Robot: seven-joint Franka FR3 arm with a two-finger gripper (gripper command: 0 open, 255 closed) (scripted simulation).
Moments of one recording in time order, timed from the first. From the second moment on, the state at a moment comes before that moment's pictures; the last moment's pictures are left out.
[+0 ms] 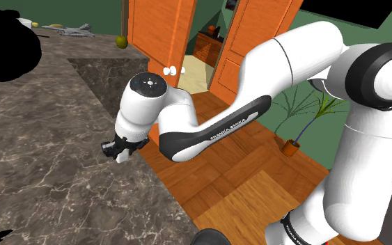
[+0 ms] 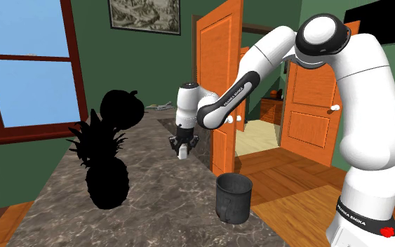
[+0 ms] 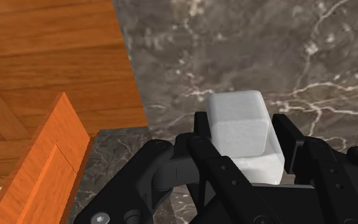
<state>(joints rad) 0.14 0.39 0.59 -2.01 -0.74 2.49 1.29</state>
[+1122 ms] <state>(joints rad) 0.08 0.27 0.67 -1.96 -0.57 2.37 1.14</state>
